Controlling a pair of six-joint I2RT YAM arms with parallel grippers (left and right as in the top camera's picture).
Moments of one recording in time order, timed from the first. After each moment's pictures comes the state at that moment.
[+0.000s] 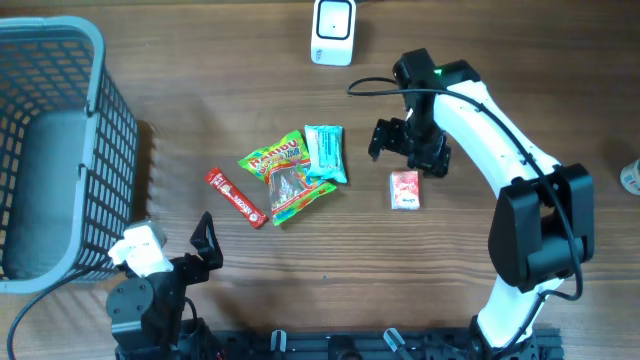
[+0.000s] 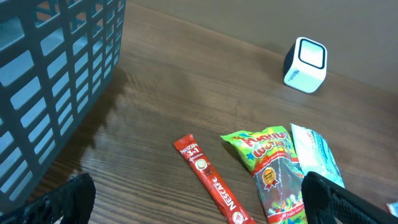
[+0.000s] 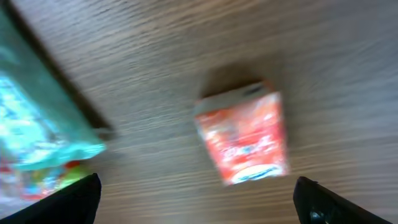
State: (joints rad) left arm 0.13 0.01 0.36 -0.73 0.07 -0.27; right arm 0.31 1.96 1.53 -1.19 -0.18 0.65
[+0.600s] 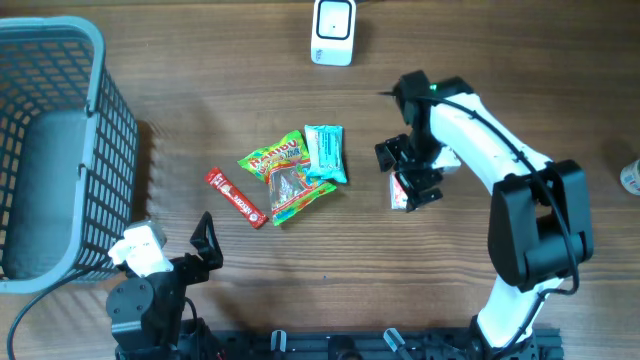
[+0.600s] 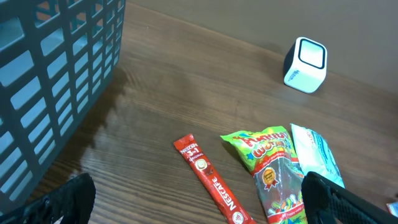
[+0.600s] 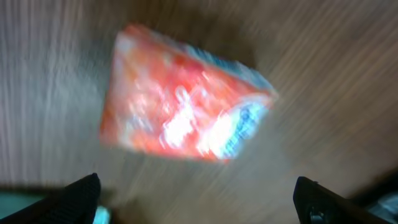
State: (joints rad) left arm 0.13 0.01 0.36 -0.73 0.07 -0.27; right arm 0.31 1.96 1.37 -1.12 -0.23 1.45
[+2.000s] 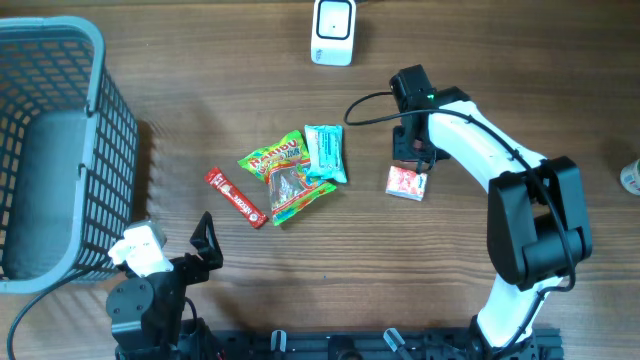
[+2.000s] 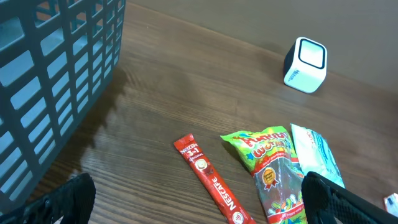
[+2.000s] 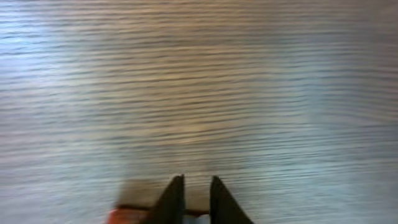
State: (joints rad) left arm 0.13 0.01 0.36 -0.73 0.07 -0.27; right arm 0.31 1.97 1.34 -0.83 0.14 0.35
